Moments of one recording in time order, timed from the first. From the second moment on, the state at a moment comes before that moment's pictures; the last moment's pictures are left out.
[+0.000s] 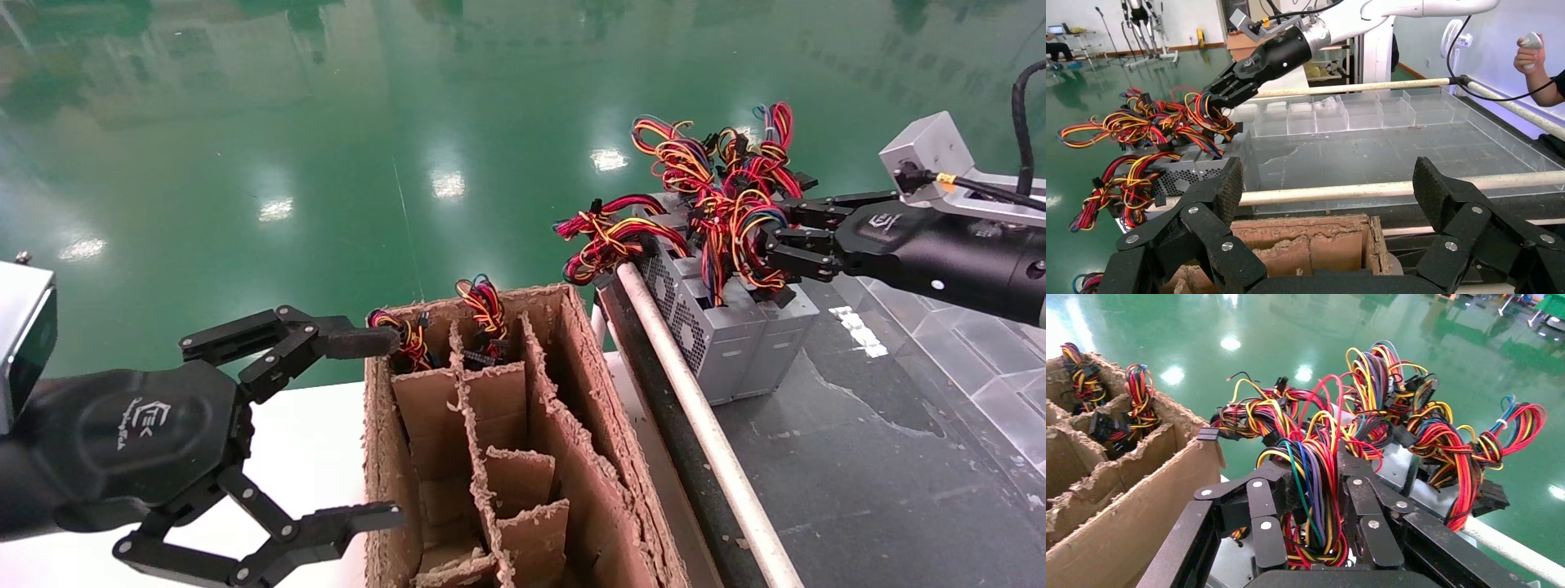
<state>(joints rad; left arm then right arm) -1.10 0.58 0.36 -1.27 0.67 1.46 -0.14 1.69 -0.60 -1.31 0.85 -0.47 -0.78 -0.08</state>
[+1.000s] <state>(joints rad) -1.10 0.58 0.36 -1.27 0.67 1.46 -0.14 1.74 -0.56 -1.35 0.82 -0.53 -0.90 -0.03</state>
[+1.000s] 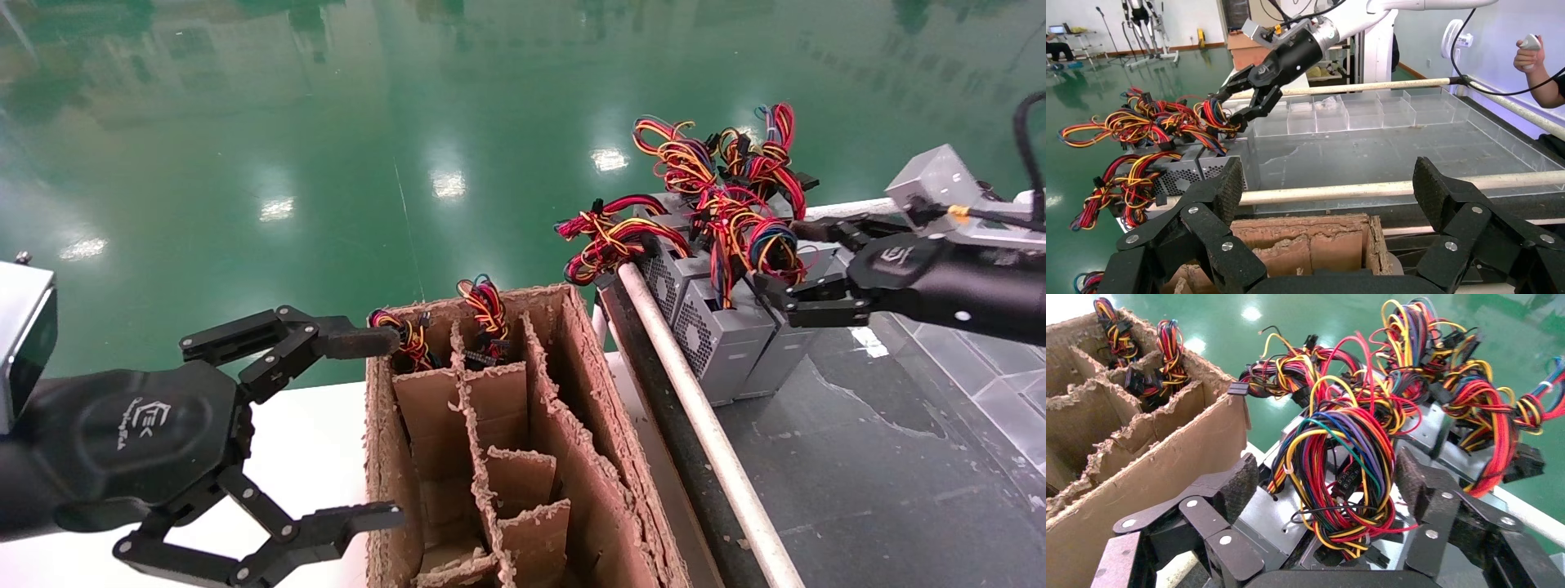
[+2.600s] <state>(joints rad) -1.10 0.58 0.37 -1.27 0.67 1.46 -0.14 1.39 -0.52 -0.75 1.14 -0.54 -1.17 -0.01</state>
